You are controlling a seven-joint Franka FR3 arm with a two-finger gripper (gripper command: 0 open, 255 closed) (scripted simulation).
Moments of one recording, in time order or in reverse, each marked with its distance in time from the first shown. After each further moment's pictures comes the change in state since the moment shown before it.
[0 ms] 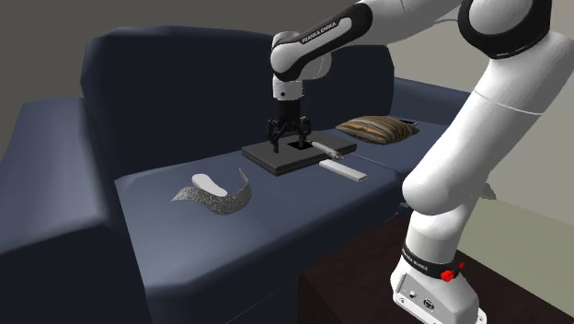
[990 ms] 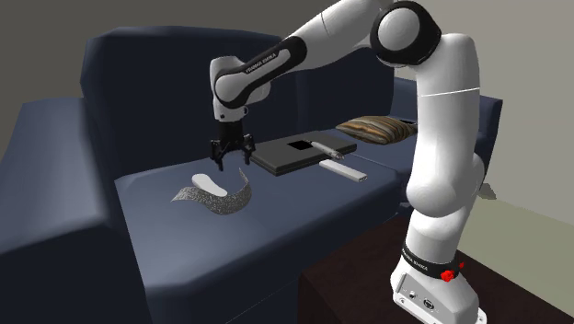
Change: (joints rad) arm 0.109 0.529 0.131 0.422 -0.195 0.120 0.237
